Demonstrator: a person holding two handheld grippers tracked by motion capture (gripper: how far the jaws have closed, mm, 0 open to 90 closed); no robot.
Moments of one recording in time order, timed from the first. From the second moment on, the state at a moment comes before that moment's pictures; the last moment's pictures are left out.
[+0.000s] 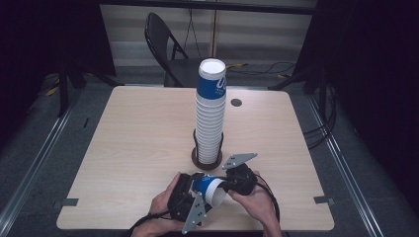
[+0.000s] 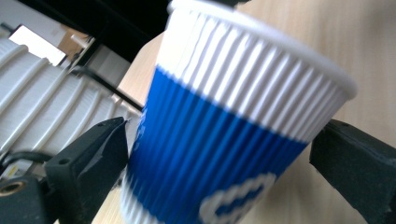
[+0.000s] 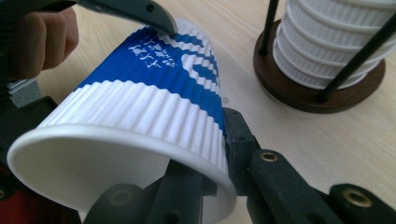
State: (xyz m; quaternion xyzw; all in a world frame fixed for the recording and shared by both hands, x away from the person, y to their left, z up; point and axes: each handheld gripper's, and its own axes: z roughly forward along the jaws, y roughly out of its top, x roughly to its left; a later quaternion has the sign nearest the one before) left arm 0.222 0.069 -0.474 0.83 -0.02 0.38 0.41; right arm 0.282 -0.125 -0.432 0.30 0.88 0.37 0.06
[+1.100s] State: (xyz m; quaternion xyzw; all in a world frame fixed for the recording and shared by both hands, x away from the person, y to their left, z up) left arm 0.219 0.056 -0.468 0.82 -0.04 0.38 0.43; right arm 0.284 -0.122 -0.435 0.31 0.86 0.40 0.02
